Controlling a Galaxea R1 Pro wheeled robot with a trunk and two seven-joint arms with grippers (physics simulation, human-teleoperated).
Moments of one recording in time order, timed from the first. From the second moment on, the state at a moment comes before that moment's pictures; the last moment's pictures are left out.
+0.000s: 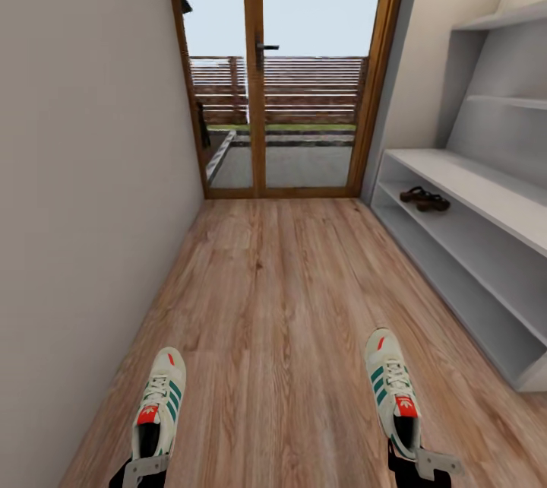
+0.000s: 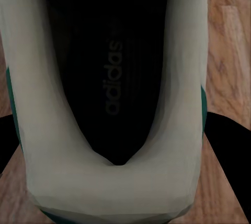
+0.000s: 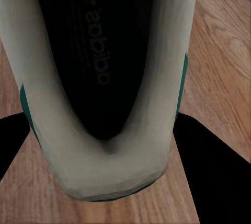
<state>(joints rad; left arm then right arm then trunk) -0.25 0.03 0.21 -0.33 -0.07 -0.53 -0.04 -0.32 -0.07 -0.05 -0.22 -0.04 -0.62 -0.17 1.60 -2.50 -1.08</state>
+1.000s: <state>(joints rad) -0.25 0.03 0.21 -0.33 -0.07 -0.53 -0.04 -0.32 -0.07 -0.05 -0.22 -0.04 -0.62 -0.17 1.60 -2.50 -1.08</state>
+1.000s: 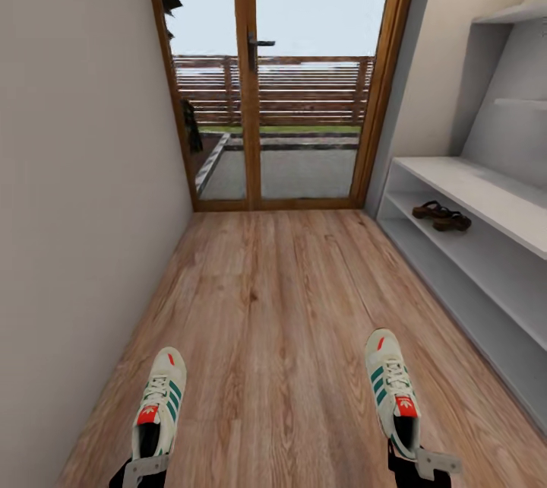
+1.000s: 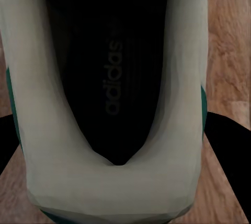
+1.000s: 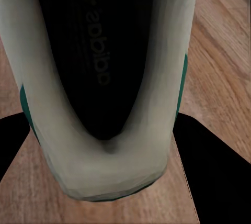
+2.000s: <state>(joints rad) -0.25 0.03 0.21 -0.33 -0.06 -0.53 -0.04 -0.32 -0.07 -0.05 -0.22 -0.04 -0.62 -0.17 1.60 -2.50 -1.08</state>
